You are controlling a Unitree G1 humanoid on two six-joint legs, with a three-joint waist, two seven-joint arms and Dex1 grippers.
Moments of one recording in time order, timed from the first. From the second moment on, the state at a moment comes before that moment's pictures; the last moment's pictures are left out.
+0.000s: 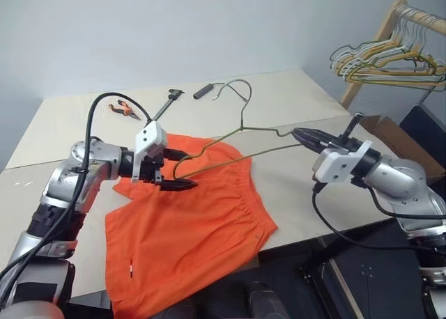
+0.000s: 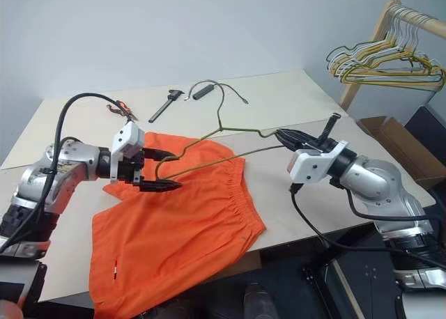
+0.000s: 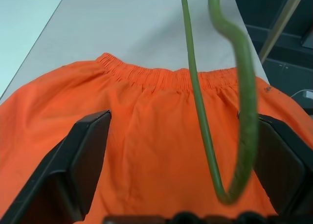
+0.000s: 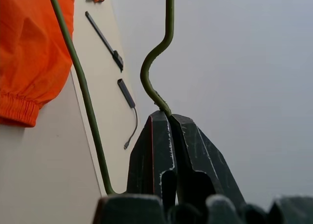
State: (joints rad) left arm -0.61 0.79 -0.15 0.04 -0.43 0.52 -1.25; right arm -0.40 -0.85 0.05 -0.01 -0.17 -0.51 0.50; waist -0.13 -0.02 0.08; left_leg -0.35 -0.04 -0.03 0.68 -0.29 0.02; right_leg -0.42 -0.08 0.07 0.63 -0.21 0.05
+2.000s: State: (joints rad) left arm -0.59 0.82 -0.14 0.04 -0.38 0.50 -1.32; right arm -0.90 -0.93 0.35 0.05 0.28 0.56 1.30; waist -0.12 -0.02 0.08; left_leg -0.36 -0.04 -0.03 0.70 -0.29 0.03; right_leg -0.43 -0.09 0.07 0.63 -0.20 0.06
